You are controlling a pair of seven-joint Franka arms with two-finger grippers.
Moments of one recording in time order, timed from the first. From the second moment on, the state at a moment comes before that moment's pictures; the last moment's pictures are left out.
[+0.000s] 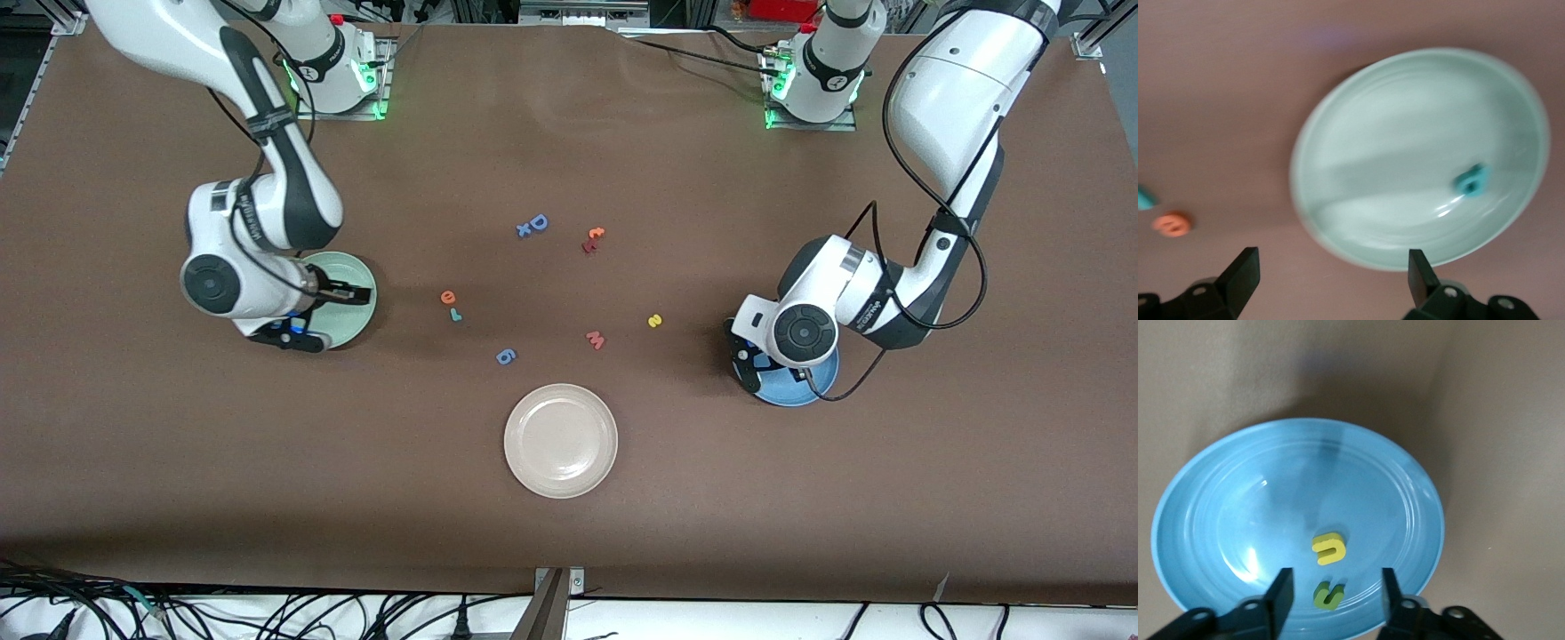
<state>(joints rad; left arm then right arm) 0.02 0.69 -0.40 -1.62 0.45 1.89 0.70 0.24 0.40 0.01 -1.94 0.09 2.02 0.40</state>
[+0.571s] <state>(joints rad) -0.01 0.69 -0.45 -1.62 0.44 1.93 0.70 0.25 0.47 0.17 -1.95 0.12 2.18 0.59</state>
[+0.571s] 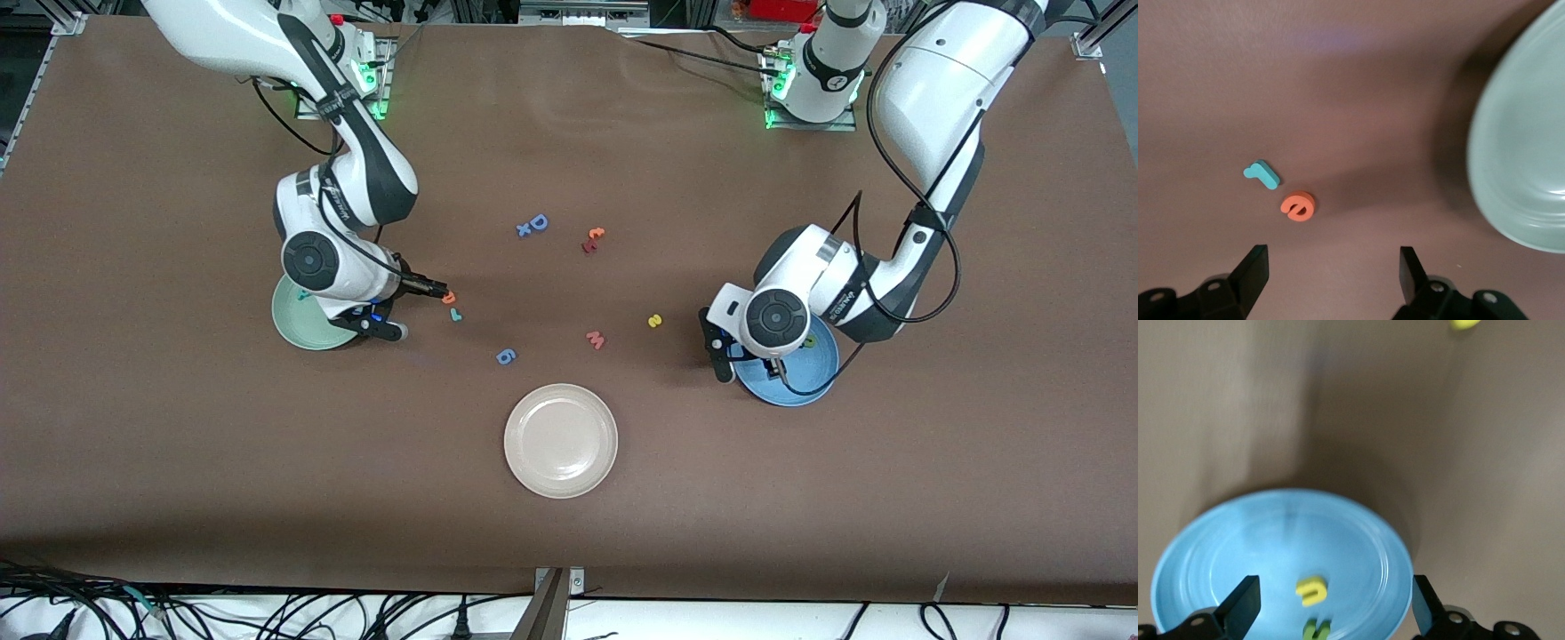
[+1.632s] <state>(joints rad) -0.21 0.82 -0.45 -1.63 0.37 2.21 0.57 0.27 0.56 0.21 -1.98 0.12 2.34 0.62</state>
